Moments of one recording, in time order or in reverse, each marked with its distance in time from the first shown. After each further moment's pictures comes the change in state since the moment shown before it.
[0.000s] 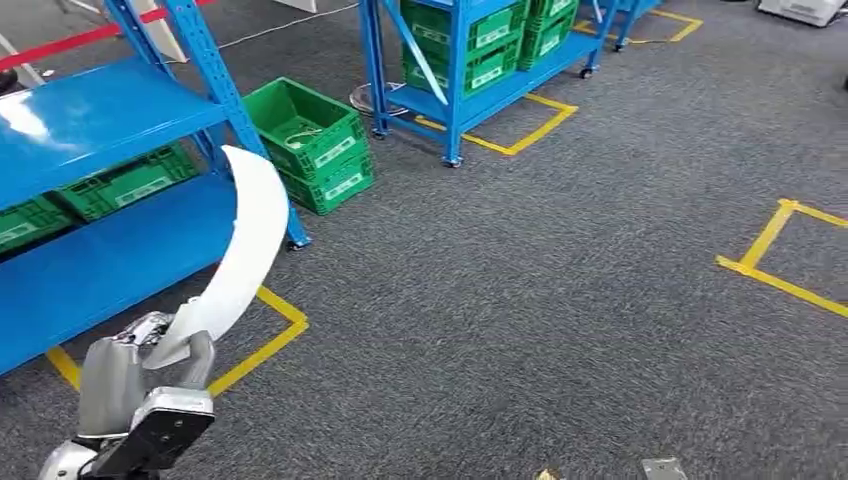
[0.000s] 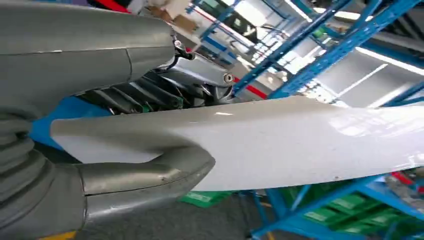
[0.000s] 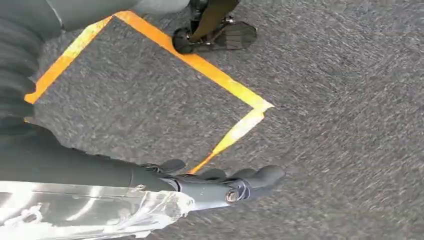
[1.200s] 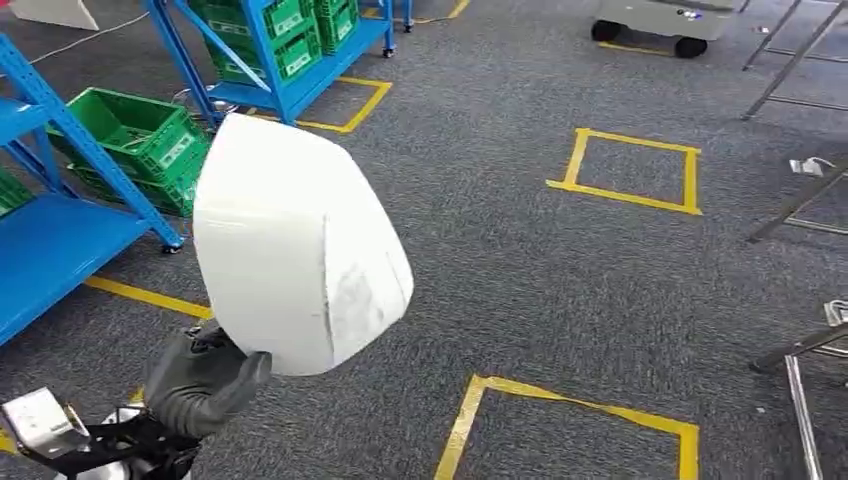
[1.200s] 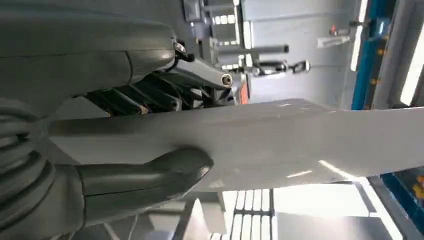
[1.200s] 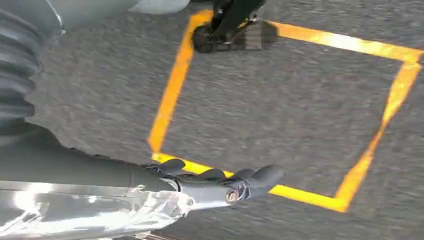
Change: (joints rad) left arm -0.111 -0.036 -0.012 0.045 0.986 -0.658 -0.520; right arm -0.023 0.099 -0.223 -0.038 0.150 0.159 -0.054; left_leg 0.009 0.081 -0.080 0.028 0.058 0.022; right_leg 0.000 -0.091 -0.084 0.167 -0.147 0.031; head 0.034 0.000
